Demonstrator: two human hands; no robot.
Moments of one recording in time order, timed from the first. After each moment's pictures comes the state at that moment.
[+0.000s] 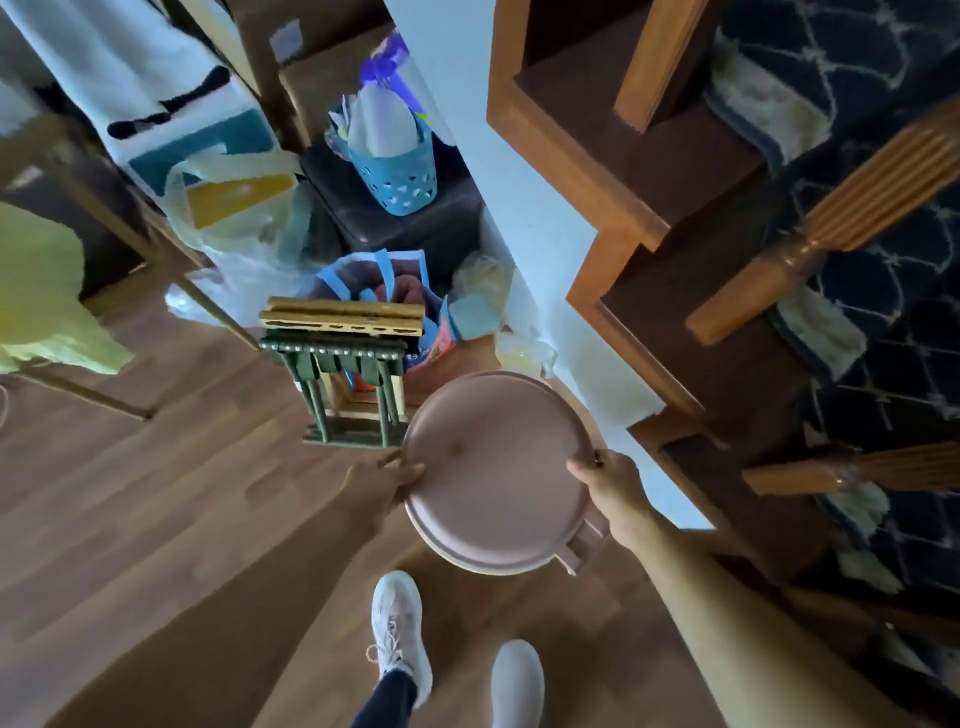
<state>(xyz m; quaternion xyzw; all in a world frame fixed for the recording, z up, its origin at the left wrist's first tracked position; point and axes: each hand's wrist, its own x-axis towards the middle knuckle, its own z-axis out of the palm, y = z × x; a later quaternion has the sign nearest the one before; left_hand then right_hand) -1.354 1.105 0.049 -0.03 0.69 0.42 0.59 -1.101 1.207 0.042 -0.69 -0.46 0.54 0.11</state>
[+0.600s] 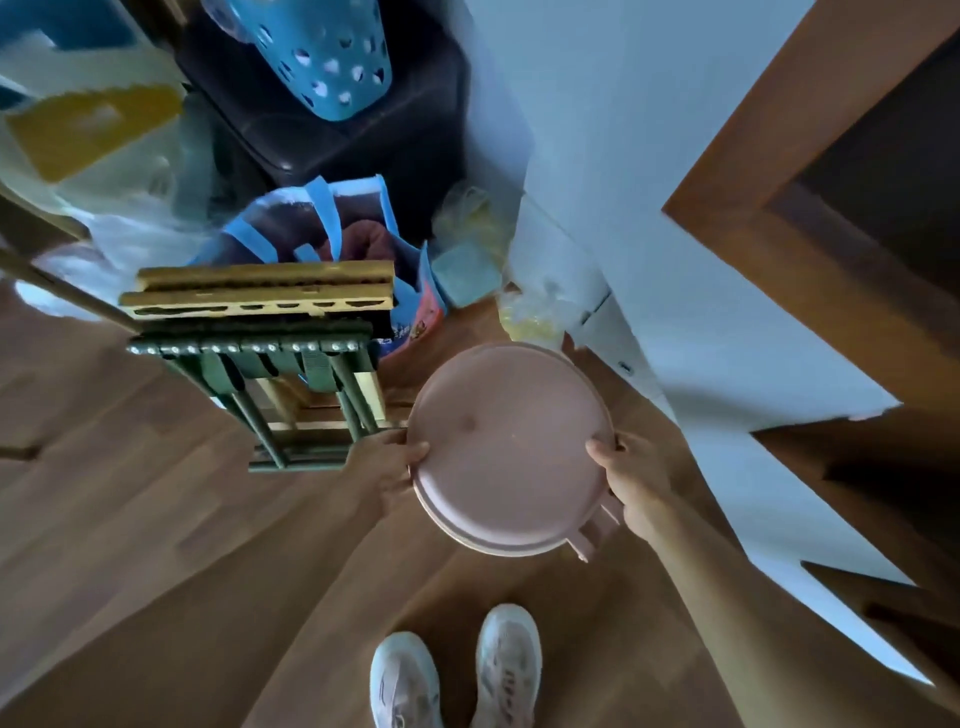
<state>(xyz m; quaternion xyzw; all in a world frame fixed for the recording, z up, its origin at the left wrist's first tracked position) -1.409 1.219 -0.192 0.00 0.73 0.33 0.60 -1.157 1.282 -0.203 -0.74 -0.33 0.56 0.19</state>
